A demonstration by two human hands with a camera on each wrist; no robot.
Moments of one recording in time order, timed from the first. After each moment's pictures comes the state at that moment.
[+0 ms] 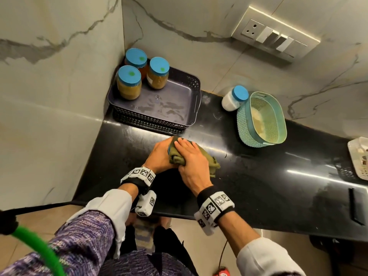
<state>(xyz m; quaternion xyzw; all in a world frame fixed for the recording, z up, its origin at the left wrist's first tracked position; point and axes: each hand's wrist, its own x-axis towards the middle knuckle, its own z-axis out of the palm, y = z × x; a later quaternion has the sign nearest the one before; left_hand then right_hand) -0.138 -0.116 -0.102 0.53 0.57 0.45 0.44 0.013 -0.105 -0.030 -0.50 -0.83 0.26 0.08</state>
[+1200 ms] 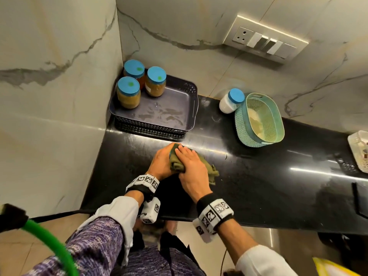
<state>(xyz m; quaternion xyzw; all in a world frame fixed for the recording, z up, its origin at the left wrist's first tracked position) -0.135 -0.117 -0.105 0.55 0.56 0.46 0.43 0.008 -0.120 -0.025 -0.53 -0.79 0.28 0.10</state>
